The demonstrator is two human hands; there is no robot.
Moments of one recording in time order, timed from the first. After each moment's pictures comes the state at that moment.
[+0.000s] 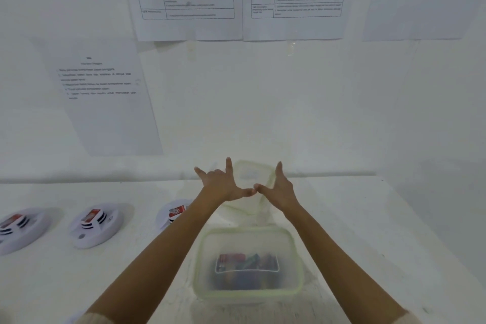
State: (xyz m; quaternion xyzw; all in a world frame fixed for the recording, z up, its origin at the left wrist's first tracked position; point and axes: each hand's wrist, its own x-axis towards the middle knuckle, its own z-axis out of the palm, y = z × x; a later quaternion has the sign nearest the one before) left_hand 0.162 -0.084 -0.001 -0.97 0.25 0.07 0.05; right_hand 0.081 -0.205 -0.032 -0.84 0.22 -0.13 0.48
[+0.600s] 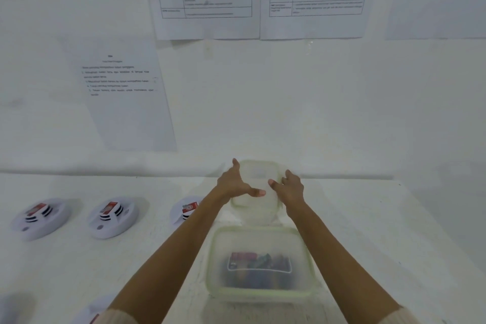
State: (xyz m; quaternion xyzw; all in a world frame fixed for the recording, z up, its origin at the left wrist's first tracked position) left_hand 0.170 -0.077 -0.012 -0.89 0.19 0.20 -0.37; right_hand 0.108 -0.203 -0.047 -0.75 0.31 -0.17 0.56
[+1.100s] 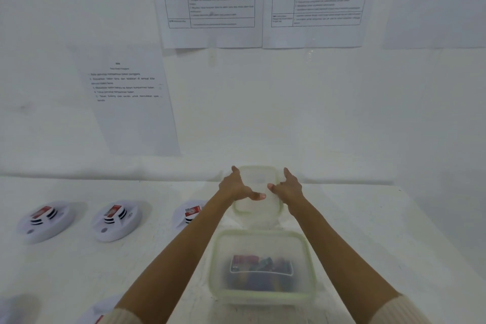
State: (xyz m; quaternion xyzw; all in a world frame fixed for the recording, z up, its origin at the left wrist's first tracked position) left_hand 0.169 -0.079 -0.008 -0.91 0.19 0.18 -0.32; right_hand 0.110 -0.207 -0.033 -0.78 0.29 -0.10 0.54
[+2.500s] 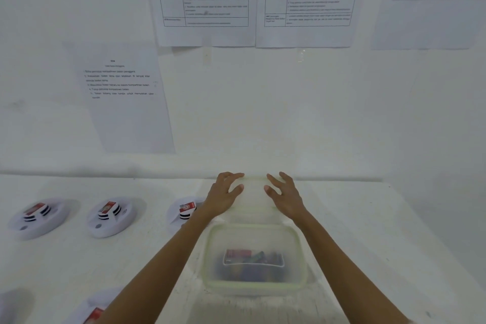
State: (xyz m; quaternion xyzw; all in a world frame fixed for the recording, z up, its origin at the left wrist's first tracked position) left_hand 0.174 -0.054 -0.055 -0.86 0.31 0.07 -0.39; right_hand 0.070 -0.206 -0.040 -0.91 0.17 -0.10 0.38
